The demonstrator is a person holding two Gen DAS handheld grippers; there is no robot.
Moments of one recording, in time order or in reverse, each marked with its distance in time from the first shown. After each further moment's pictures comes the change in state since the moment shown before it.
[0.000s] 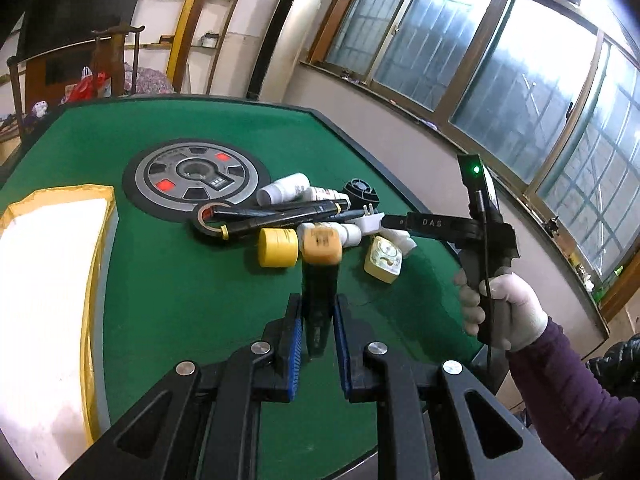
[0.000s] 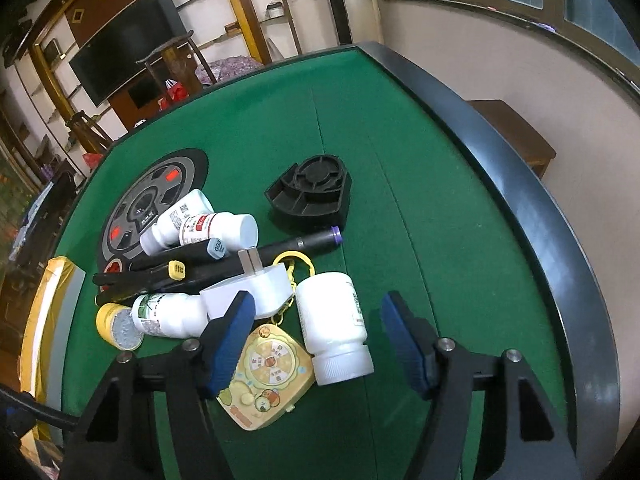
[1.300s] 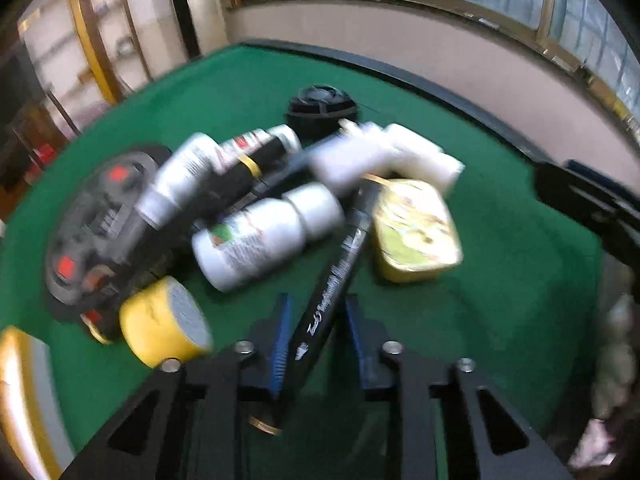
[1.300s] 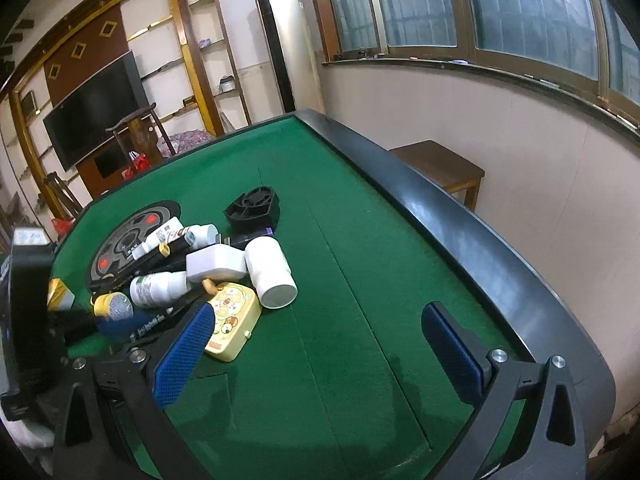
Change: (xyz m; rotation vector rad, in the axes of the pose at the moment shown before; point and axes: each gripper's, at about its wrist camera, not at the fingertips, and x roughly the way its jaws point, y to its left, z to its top) left arm 0.167 -0.073 0.018 0.409 0.328 0.151; right arm -0.080 -0.025 -0.085 0.130 -0.283 -0.142
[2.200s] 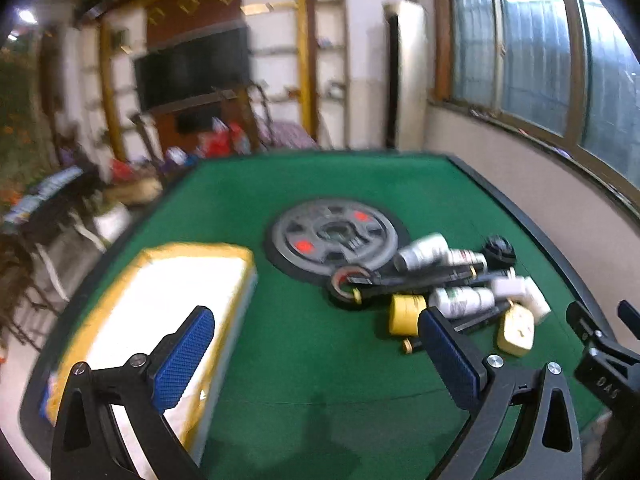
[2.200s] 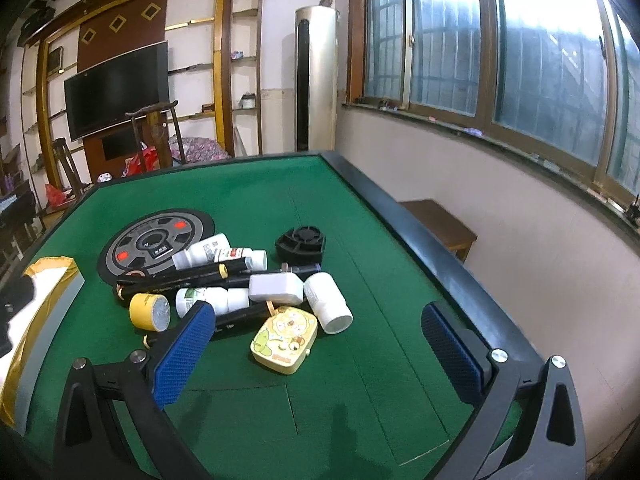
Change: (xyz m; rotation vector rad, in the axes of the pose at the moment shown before) left arm -0.141 0.078 -0.074 -0.518 -0.336 0.440; right arm -0.043 0.080 0.002 -0.190 -0.119 -0.079
